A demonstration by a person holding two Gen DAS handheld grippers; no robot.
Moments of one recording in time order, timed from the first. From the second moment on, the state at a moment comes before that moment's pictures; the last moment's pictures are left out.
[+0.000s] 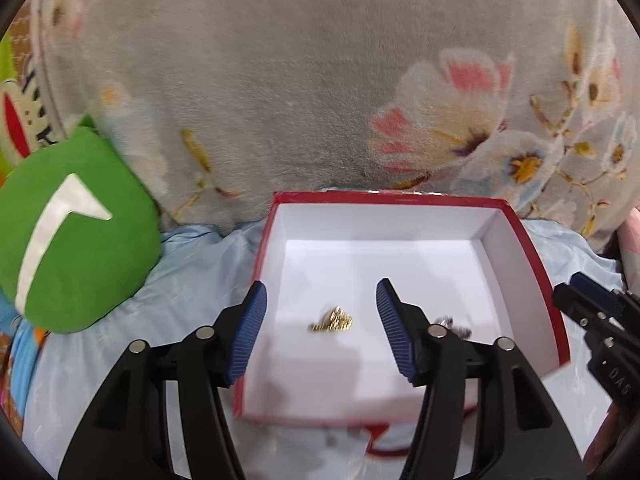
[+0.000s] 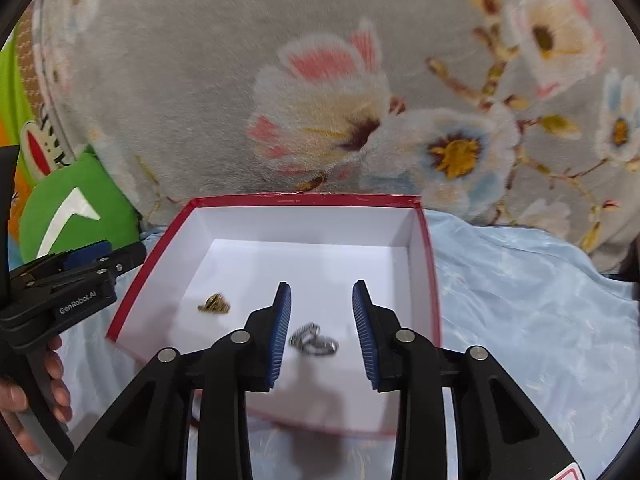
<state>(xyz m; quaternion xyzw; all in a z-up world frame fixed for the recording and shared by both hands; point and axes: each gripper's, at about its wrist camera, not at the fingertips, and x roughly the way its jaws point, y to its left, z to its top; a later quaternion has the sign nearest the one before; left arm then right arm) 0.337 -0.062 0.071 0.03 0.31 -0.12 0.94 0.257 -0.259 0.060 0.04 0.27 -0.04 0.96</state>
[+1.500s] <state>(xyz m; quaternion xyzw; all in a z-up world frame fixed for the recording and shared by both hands) 0.111 0.008 -0.076 -0.04 0.45 -0.14 0.88 0.082 -0.215 -0.104 0.11 0.39 -0.08 0.91</state>
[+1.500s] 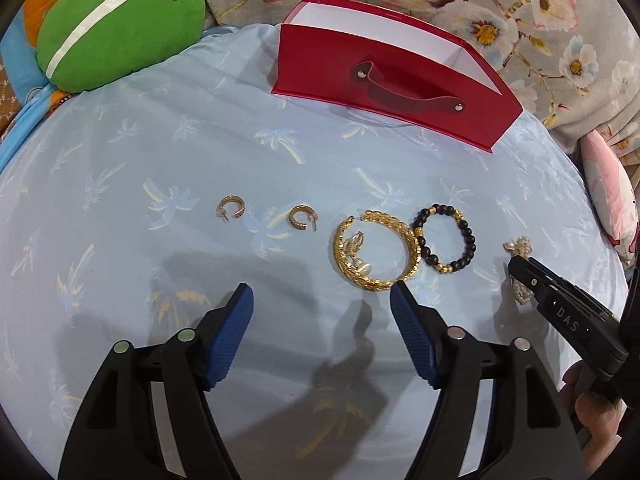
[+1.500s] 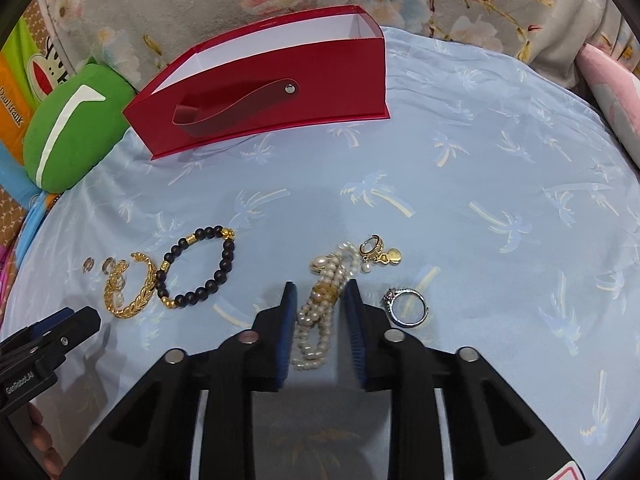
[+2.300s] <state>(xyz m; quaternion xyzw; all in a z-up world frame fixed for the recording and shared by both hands) 0.128 -0.042 -0.083 0.03 0.42 -0.15 0.90 0.060 -0.216 -0.100 0.13 0.38 -0.06 0.91</state>
